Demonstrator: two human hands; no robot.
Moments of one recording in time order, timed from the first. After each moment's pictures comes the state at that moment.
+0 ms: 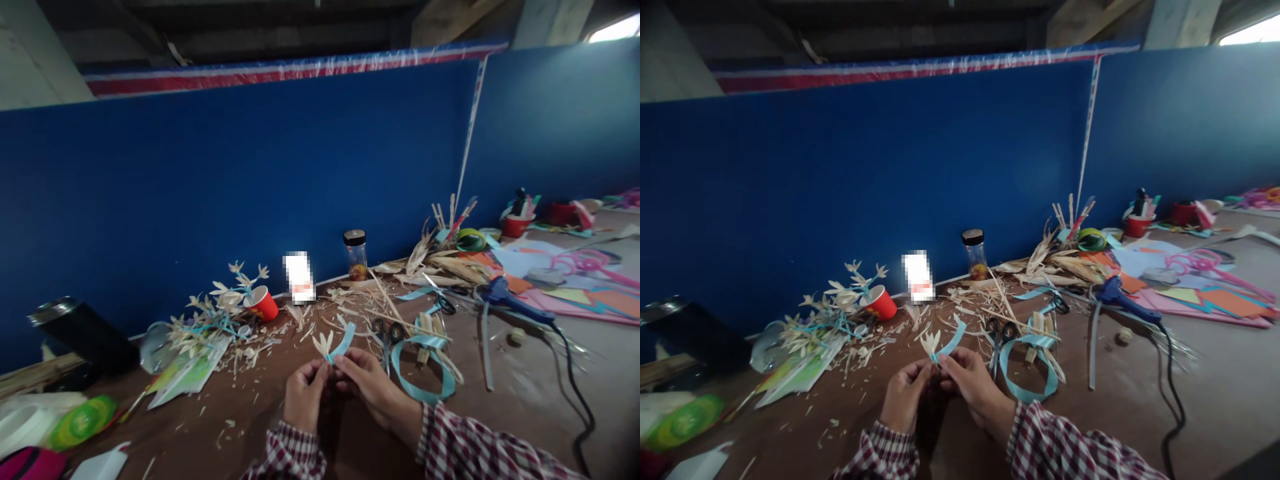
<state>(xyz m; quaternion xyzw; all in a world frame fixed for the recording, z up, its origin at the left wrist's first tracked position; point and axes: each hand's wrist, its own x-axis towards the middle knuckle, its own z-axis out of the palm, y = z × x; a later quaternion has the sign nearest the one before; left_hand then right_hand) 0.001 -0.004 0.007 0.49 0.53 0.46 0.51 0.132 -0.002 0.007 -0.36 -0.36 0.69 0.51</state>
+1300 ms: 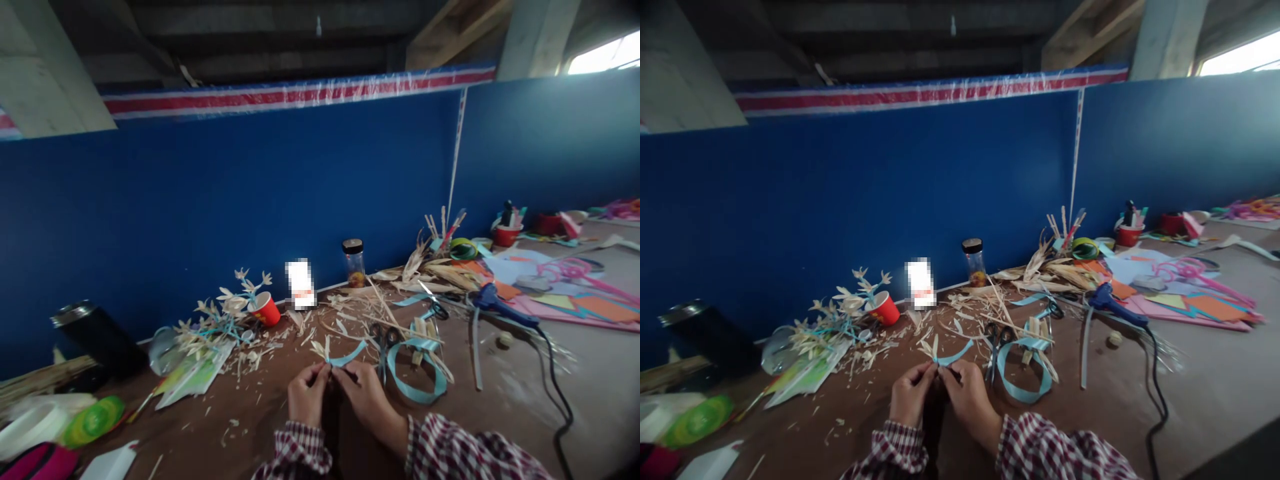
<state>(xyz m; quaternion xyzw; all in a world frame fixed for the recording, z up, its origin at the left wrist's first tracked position) 0.008 -0.005 0.002 0.48 0.59 0.51 0.40 0.125 -0.014 -0.001 -0.47 -0.59 0.40 0.52</state>
